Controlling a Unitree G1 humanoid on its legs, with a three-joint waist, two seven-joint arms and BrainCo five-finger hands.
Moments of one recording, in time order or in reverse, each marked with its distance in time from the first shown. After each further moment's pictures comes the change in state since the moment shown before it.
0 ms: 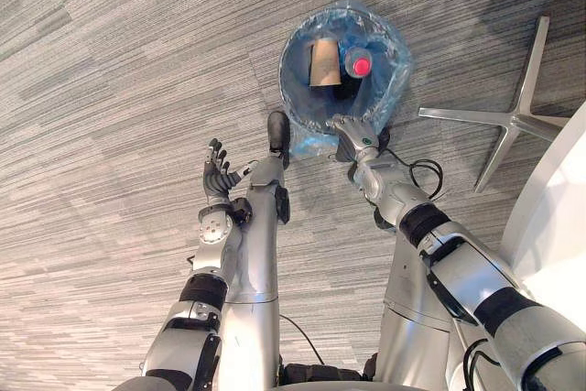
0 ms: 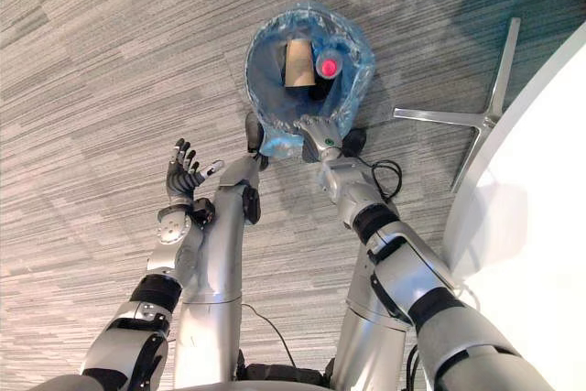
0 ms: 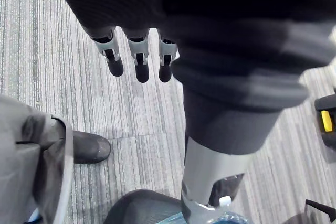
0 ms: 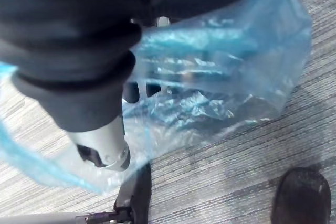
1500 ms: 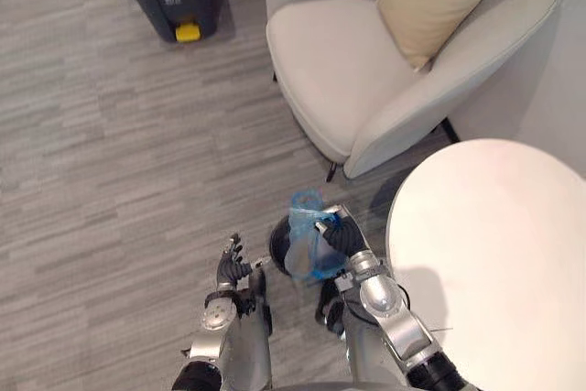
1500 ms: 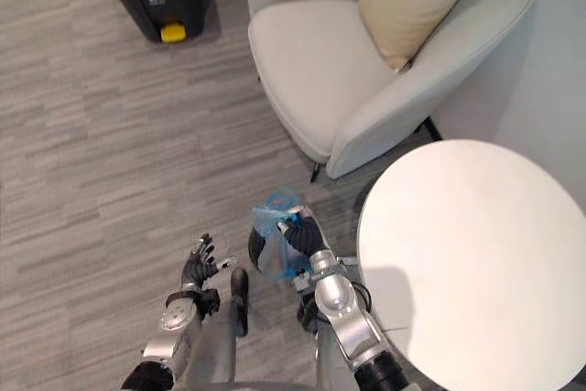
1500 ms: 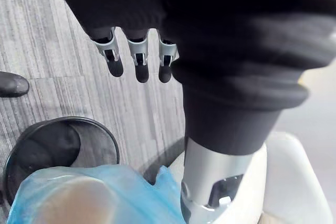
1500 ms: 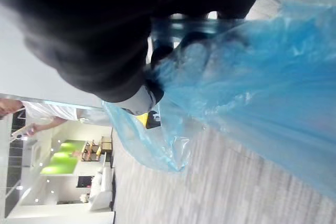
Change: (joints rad) left arm 0.448 -0.001 -0.149 -0.012 0.138 0.093 -0.092; right arm 0.947 0.131 -0.186 -0.904 0.551 -0.133 0.204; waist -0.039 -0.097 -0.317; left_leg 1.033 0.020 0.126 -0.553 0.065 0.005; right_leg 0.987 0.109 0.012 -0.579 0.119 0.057
